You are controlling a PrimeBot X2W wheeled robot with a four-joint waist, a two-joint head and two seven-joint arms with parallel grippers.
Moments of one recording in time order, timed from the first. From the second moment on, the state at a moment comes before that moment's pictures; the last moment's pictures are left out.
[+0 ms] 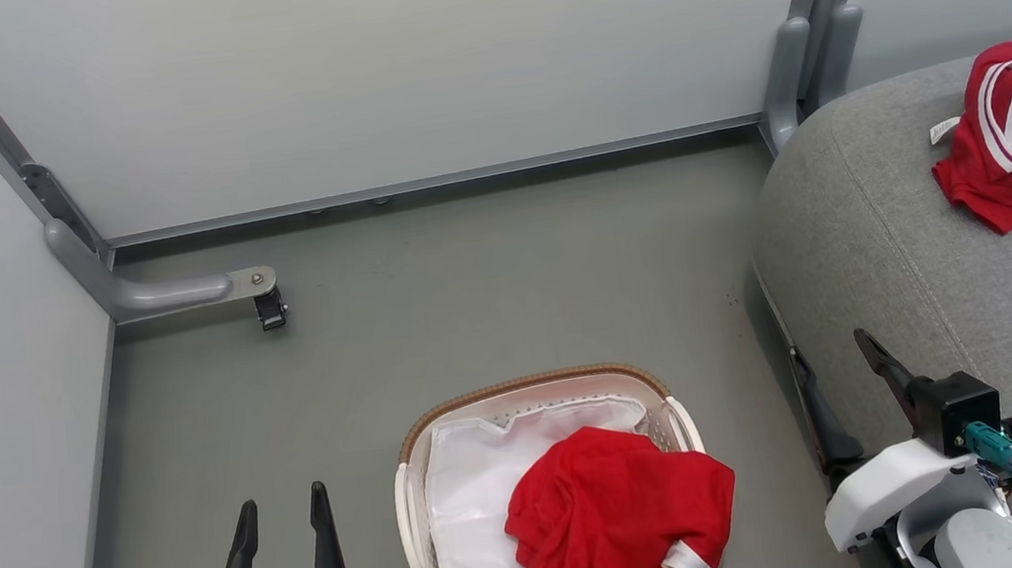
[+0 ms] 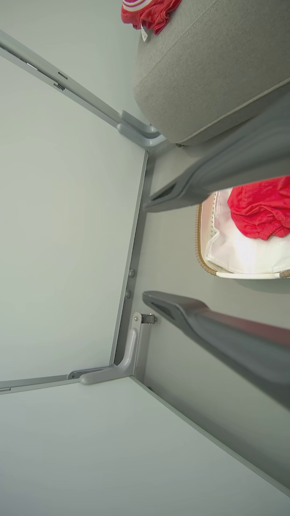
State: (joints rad) left arm 0.08 0.05 -0.15 0.21 -0.35 -0.04 -0.26; right arm -0.13 -0.05 0.04 0.34 0.10 0.13 -0.26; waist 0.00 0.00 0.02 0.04
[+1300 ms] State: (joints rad) left arm -0.54 0.08 -0.44 0.67 -0.13 -0.12 -0.22; right arm -0.34 -0.05 -0.03 0.04 0.04 0.13 -0.26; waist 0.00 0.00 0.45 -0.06
